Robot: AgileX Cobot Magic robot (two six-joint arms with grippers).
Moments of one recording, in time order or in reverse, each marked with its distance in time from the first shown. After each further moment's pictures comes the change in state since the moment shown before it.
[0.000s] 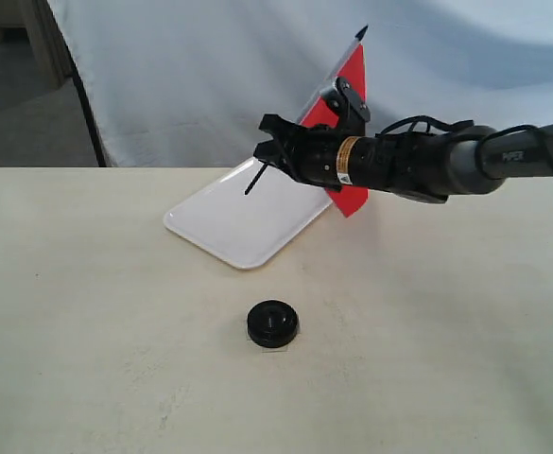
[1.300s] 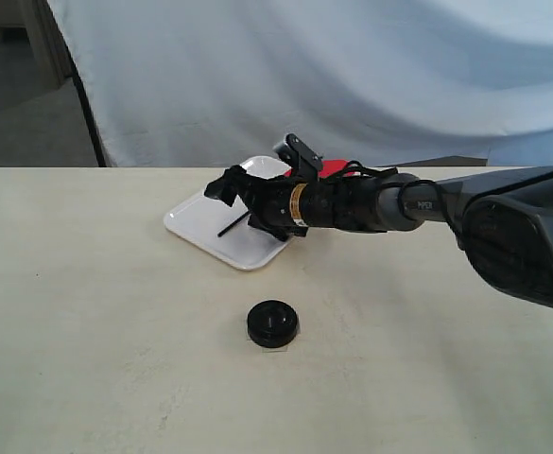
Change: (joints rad) left arm 0.000 0.000 0.000 0.000 0.000 0.000; right arm 0.083 0.249 -0.238 -0.188 0.094 0.218
